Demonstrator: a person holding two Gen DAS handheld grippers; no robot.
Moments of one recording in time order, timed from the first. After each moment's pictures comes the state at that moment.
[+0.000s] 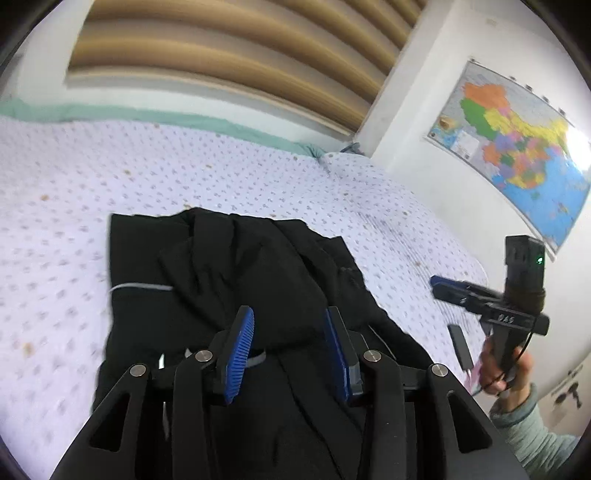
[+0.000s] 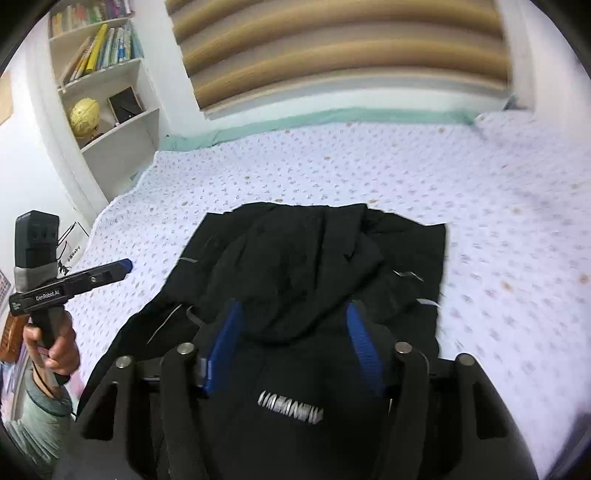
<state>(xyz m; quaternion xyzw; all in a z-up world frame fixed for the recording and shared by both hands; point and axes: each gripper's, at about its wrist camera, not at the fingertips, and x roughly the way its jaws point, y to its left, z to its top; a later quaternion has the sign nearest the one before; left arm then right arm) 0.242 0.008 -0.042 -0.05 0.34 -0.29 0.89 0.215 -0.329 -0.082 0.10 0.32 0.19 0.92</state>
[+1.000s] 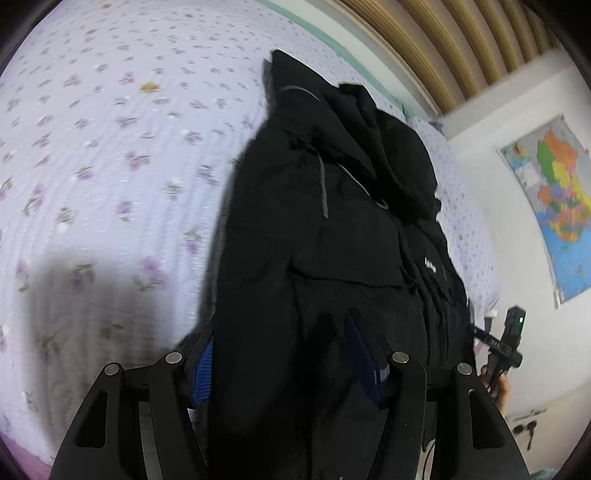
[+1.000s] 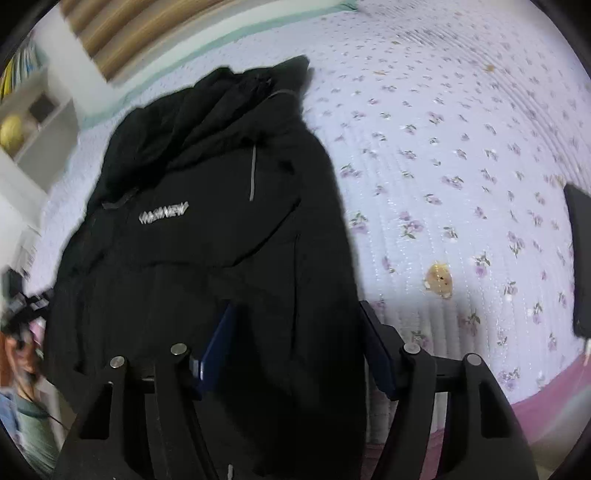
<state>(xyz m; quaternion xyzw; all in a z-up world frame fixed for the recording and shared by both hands) 0.186 0.152 -0.191 -0.18 0.51 -0.21 0.82 0.116 -0.419 -0.240 0.17 0.48 0.07 0.86</state>
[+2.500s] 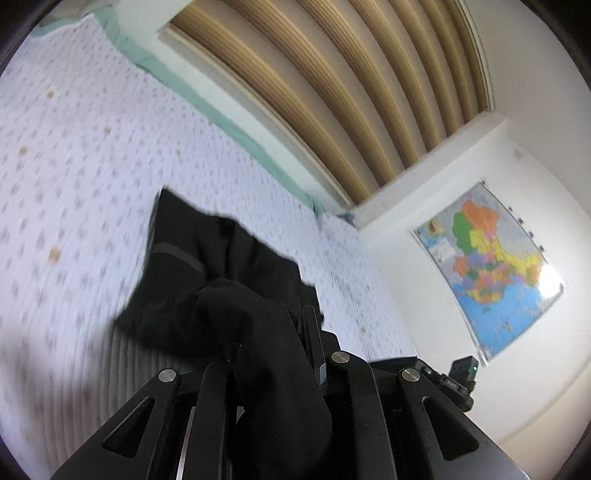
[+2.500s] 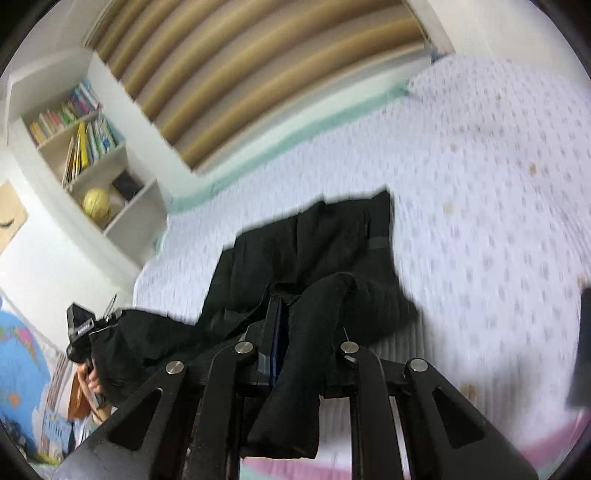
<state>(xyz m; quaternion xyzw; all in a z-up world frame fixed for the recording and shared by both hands) 0.241 0.117 -0.047 -0.30 0.32 -0.29 0.85 0.131 -0.463 -0.085 0.29 0.29 0.18 0.89</state>
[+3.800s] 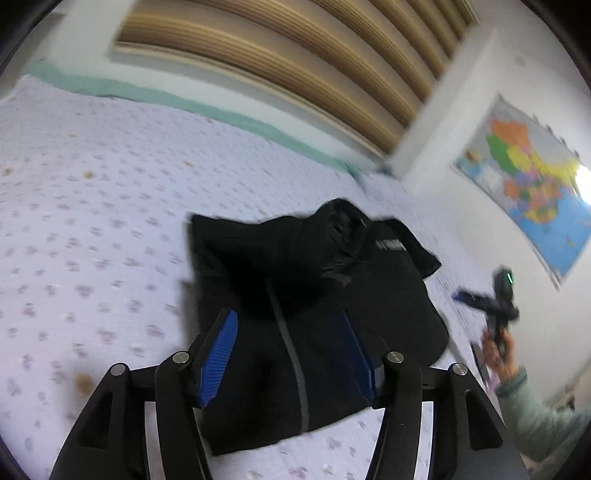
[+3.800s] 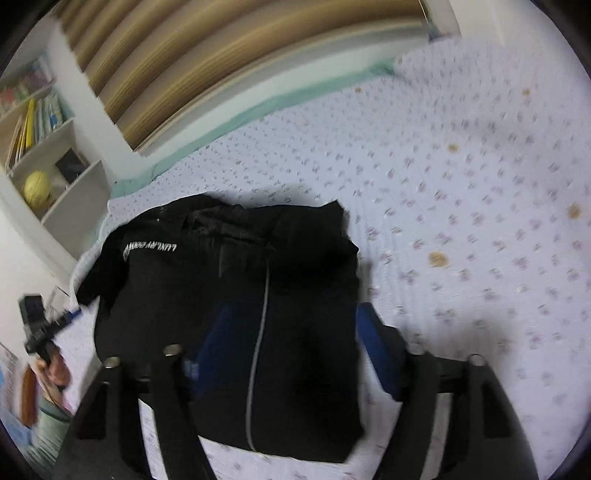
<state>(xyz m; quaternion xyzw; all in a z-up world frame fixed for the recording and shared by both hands) 0.347 0.129 -0.097 -0.11 0.34 -0.27 0.90 0.302 -0.496 -0.173 0.21 0.35 0.13 0.90</state>
